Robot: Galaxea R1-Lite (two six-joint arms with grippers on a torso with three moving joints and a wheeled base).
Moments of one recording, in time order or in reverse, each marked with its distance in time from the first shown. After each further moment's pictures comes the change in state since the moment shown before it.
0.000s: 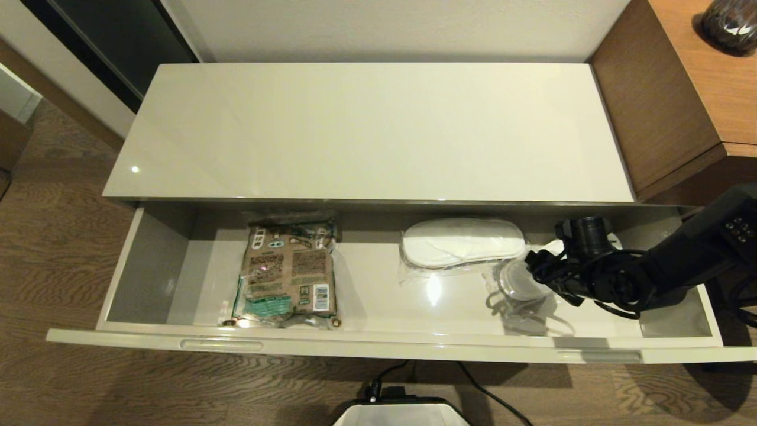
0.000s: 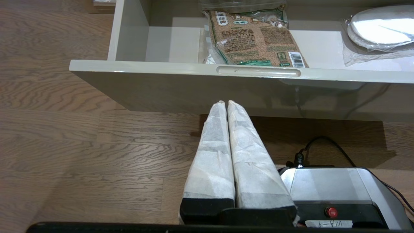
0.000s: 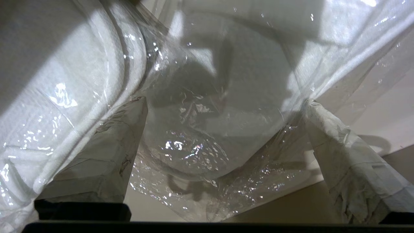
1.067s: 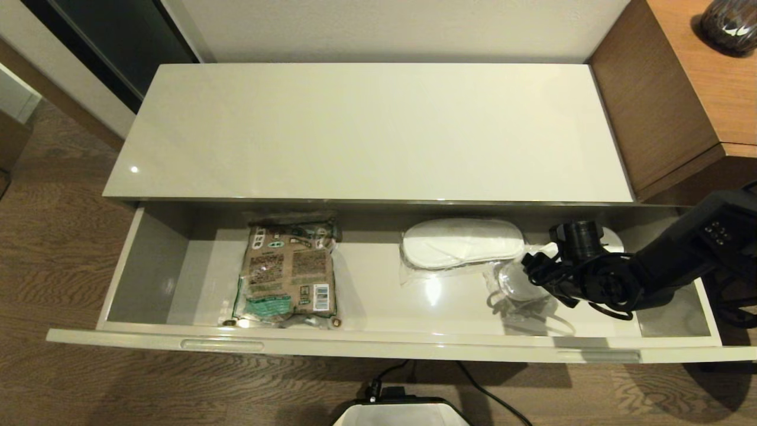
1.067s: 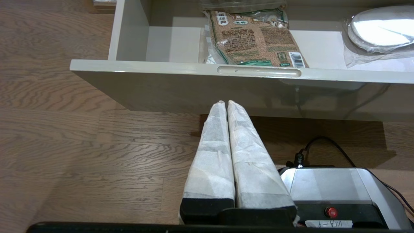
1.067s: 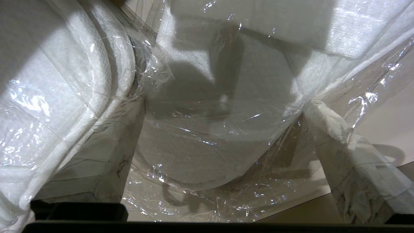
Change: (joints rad) left arm 0.000 0.000 0.000 0.000 0.000 -0.001; right arm -0.020 0.072 -0.043 0.000 0.000 0.003
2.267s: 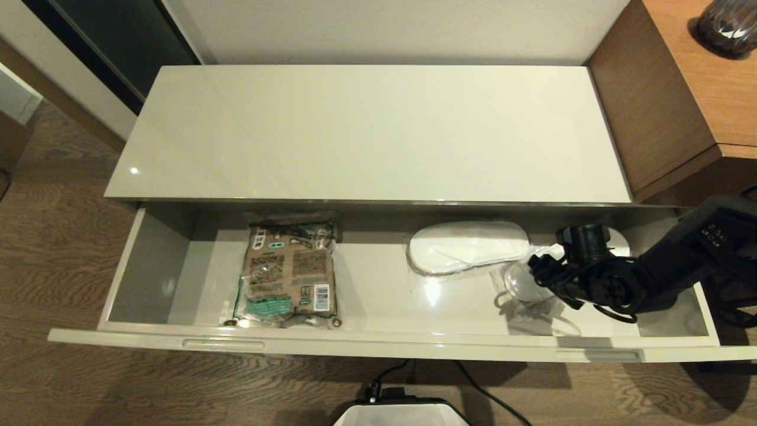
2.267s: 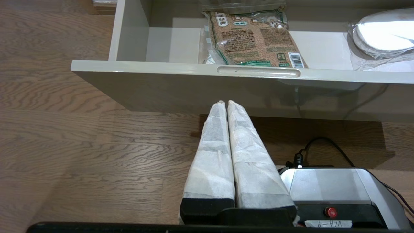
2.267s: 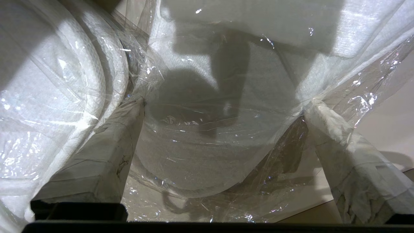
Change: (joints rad) left arm -0.001 0.000 0.000 0.000 0.000 0.001; right arm -0.048 0.050 0.009 -0.032 0.000 0.001
